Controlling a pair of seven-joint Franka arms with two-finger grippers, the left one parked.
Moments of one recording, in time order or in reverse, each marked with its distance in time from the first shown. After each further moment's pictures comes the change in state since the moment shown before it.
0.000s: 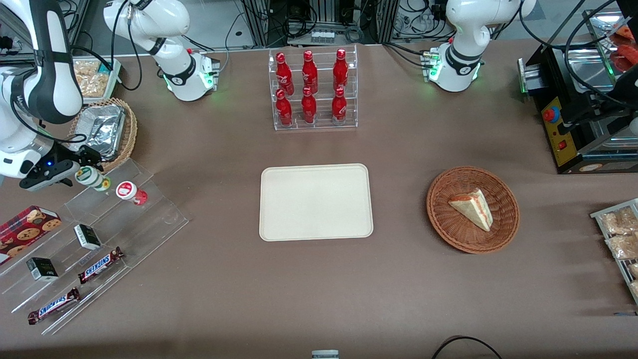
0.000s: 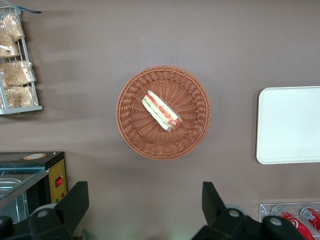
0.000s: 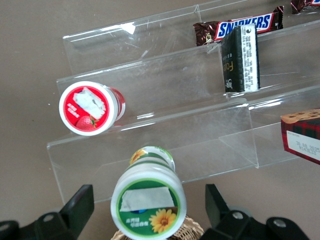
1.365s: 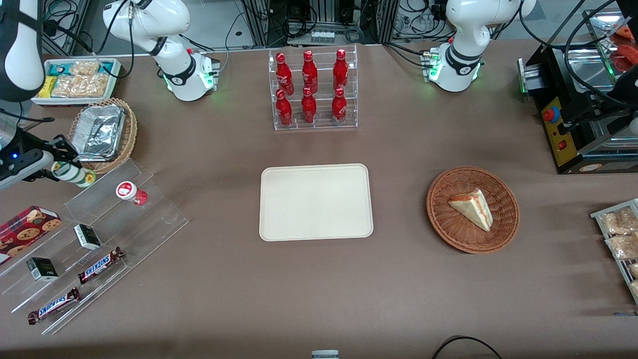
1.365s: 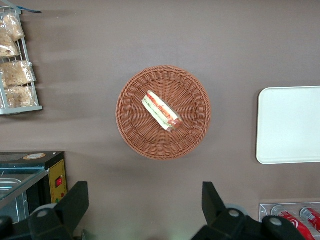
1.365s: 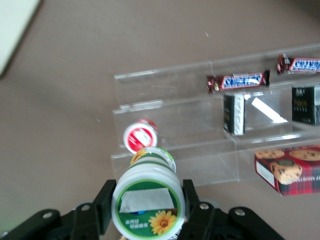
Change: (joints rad) arm 0.167 -0.006 0.012 0.395 0.019 -0.446 0.088
